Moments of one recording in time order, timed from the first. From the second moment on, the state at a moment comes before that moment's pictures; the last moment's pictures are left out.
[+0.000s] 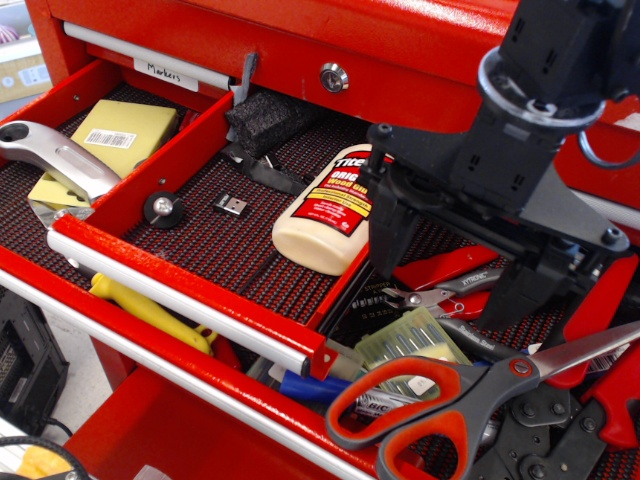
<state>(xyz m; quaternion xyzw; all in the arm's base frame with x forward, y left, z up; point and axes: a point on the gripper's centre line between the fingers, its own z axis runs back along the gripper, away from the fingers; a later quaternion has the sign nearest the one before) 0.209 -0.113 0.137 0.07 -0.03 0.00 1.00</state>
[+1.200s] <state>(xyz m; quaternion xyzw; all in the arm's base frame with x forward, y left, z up) 0.251 -0.136 0.117 0.04 -0.05 -0.09 0.99</state>
